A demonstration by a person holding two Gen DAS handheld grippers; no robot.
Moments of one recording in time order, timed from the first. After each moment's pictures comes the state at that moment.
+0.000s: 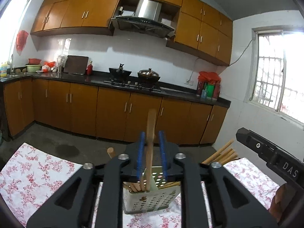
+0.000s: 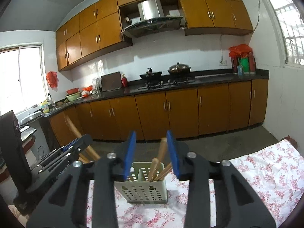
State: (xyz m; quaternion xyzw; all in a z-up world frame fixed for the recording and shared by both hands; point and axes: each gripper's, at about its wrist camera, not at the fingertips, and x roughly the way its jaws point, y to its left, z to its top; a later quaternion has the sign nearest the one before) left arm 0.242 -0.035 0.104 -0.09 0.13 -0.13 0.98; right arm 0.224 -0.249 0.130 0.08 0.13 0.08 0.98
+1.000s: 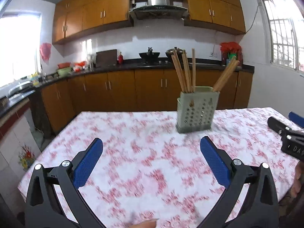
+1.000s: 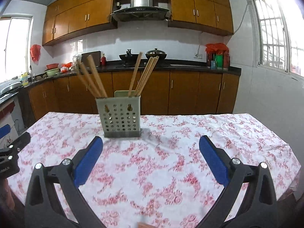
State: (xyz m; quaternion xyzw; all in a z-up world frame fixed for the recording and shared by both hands) left arm 0.062 0.012 0.010 0.02 0.19 -0.01 0.98; right arm 0.067 -0.229 0.002 0.00 0.19 -0.01 0.98
